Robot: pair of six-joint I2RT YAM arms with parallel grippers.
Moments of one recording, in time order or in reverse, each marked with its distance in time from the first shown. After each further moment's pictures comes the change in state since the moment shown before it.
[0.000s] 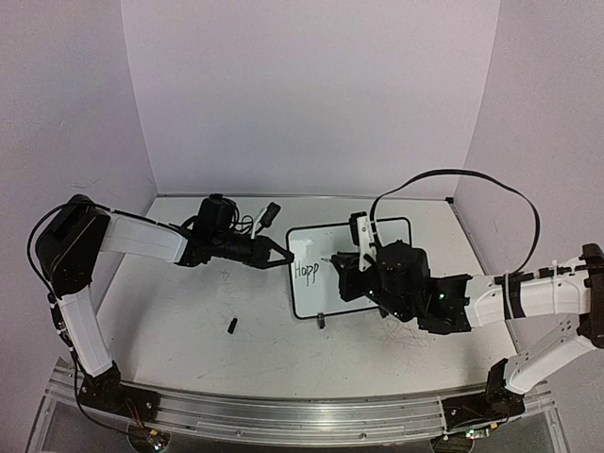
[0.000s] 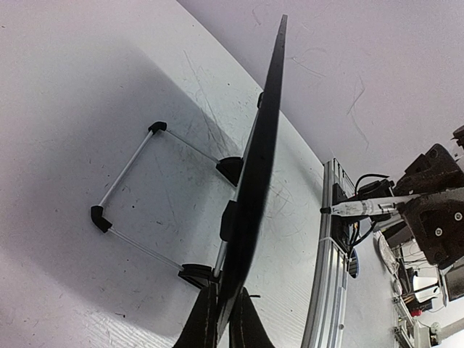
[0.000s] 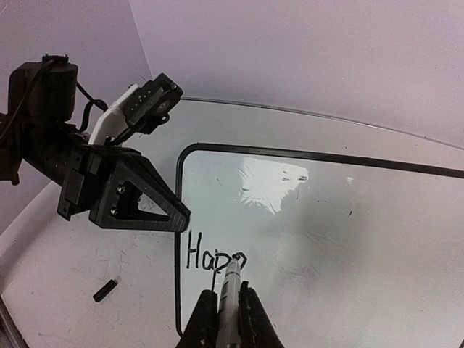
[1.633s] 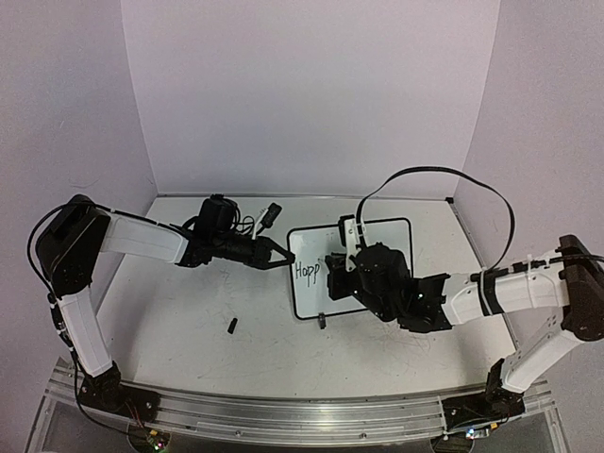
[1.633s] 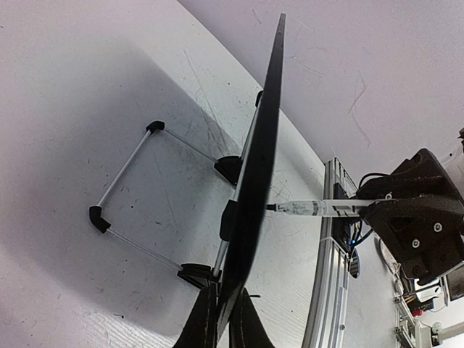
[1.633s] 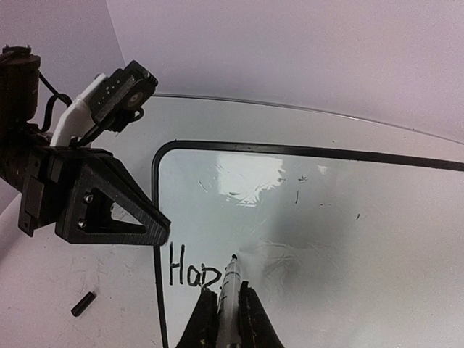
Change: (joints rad) left arm -0.008 0.000 0.000 0.000 -0.005 0.000; right arm 0.000 0.135 0.058 0.033 0.074 0.015
